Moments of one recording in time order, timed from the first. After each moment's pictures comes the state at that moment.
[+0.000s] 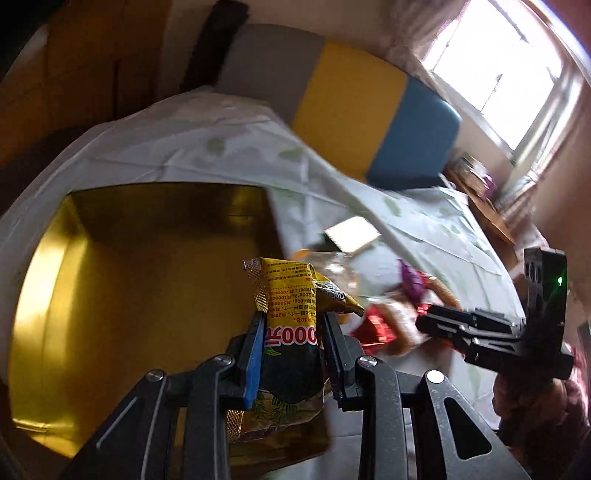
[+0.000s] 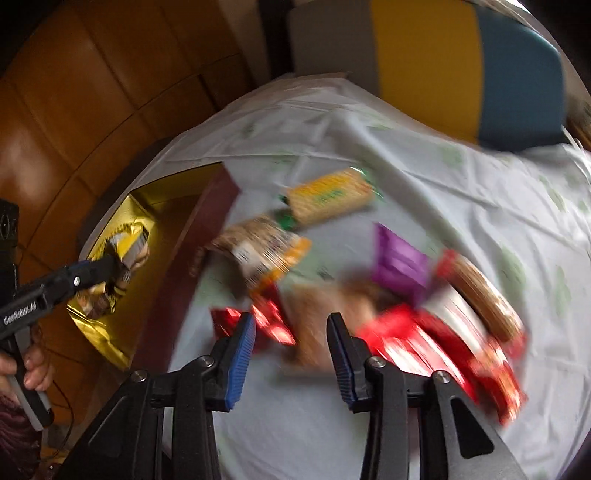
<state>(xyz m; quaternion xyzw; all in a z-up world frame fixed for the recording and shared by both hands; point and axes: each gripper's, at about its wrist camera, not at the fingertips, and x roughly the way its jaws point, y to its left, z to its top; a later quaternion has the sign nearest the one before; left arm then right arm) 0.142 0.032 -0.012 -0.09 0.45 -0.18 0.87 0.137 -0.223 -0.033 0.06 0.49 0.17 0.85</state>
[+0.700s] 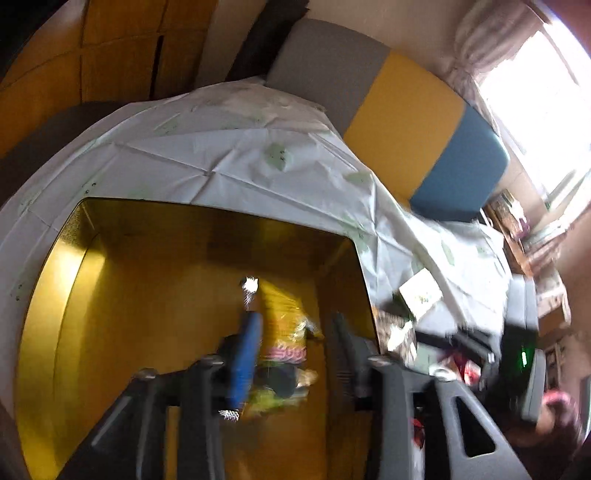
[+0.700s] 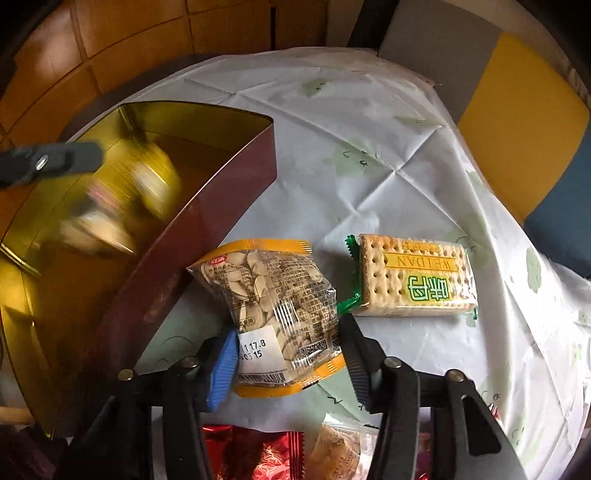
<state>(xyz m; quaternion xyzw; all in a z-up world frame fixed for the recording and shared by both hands) 0.226 0.069 -0.033 -0.15 0.47 -0.11 0.87 0.226 -0.134 -0.081 -0.14 0.52 0.21 0.81</state>
